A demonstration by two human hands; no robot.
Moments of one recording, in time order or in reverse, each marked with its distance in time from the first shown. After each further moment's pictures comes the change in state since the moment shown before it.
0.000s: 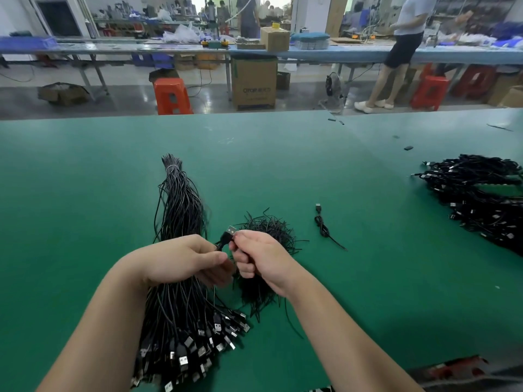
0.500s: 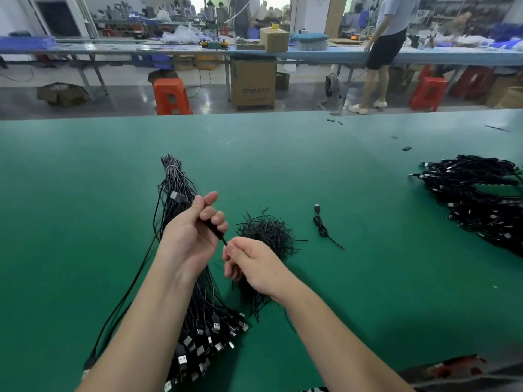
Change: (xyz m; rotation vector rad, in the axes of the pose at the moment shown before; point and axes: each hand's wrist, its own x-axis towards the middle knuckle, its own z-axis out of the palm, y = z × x) left_hand 0.042 0.025 0.025 -1.353 0.620 0.427; right_hand -0.003 0.013 0.007 -0.407 0.062 -0.088
